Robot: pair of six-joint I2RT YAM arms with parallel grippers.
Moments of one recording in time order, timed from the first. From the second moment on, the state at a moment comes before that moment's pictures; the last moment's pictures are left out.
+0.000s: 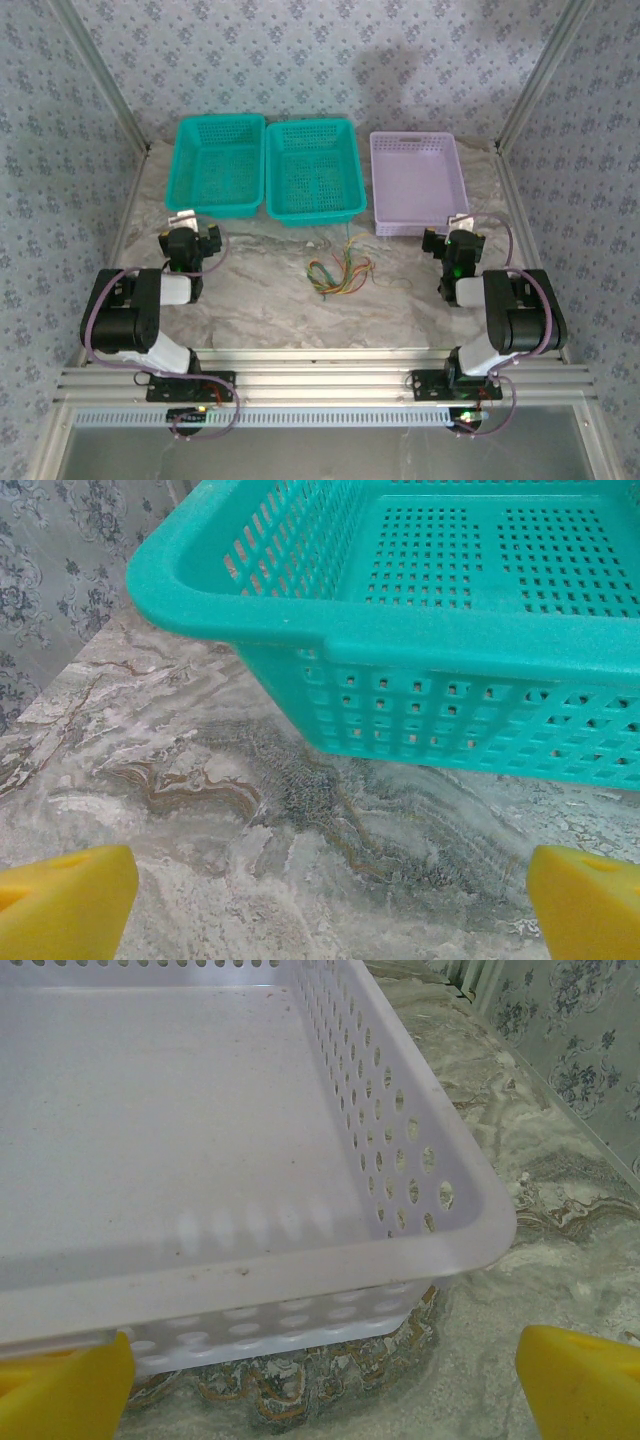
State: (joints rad) left arm -0.02 1.54 0.39 0.74 -0.26 -0.06; right arm 0.01 1.52 0.35 0.76 0.24 0.01
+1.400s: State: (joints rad) left arm -0.10 1.16 0.48 0.33 -0.44 -0.26; right arm 0.13 0.86 0.53 0.33 0.21 0.00
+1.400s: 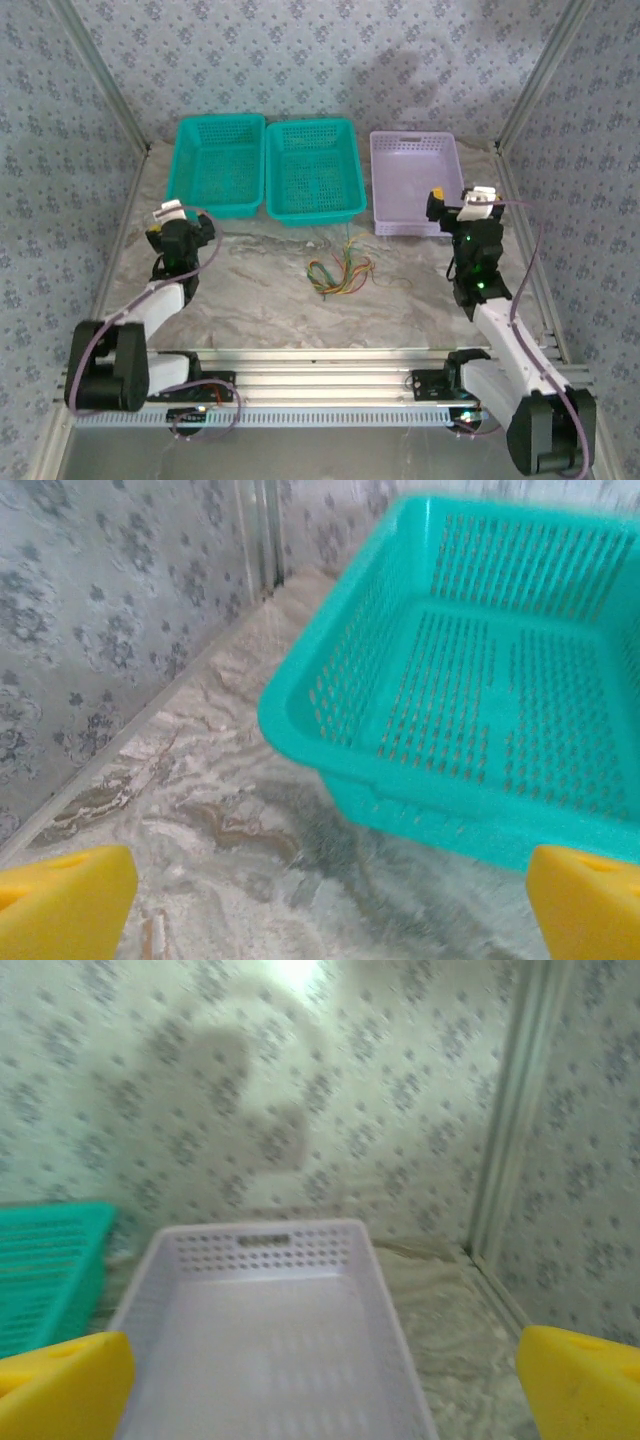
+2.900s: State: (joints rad) left arm -0.80 1.28 0.80 -0.55 -0.25 -0.79; right arm 0.66 1.01 0.50 -0.12 0.15 0.55
